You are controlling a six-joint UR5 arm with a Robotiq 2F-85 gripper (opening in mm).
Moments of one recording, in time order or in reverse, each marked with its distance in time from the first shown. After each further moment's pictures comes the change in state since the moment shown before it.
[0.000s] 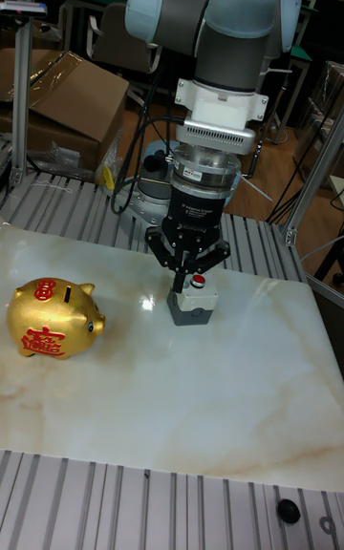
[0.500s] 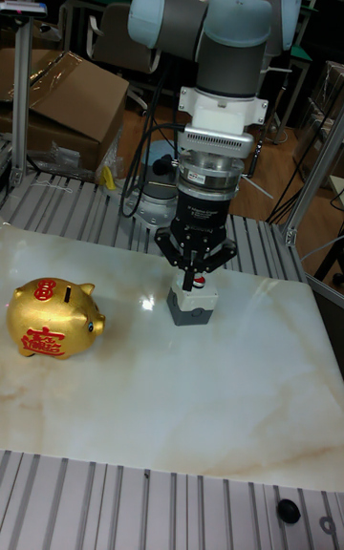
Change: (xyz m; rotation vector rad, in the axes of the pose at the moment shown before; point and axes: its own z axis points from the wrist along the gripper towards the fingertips) arm 0.022 0.010 0.009 -0.032 0.011 0.029
